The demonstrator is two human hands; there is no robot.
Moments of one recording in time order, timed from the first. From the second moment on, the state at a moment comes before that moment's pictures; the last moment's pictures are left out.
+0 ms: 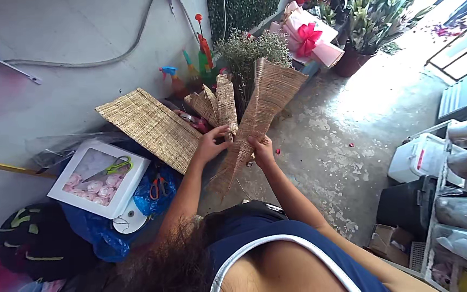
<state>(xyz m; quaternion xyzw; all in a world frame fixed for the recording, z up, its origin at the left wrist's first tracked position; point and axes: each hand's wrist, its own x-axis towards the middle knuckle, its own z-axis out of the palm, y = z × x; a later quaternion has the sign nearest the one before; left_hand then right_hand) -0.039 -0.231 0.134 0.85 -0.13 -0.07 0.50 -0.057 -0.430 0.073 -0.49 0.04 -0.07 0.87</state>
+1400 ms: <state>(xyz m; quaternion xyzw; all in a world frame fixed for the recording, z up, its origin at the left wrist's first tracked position) -0.071 -0.323 0.065 0.65 0.16 -0.06 0.74 -0.086 -0.461 0.075 -0.89 -0.13 0.00 0.45</state>
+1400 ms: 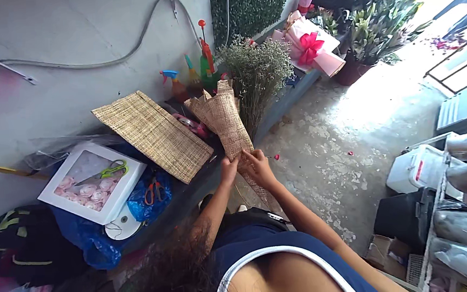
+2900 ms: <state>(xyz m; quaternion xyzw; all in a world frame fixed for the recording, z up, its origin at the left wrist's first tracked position) 0.132 -0.261 -0.088 0.75 0.24 -0.23 0.58 0.177 -0.437 -0.054 -0.79 0.16 0.38 0.46</state>
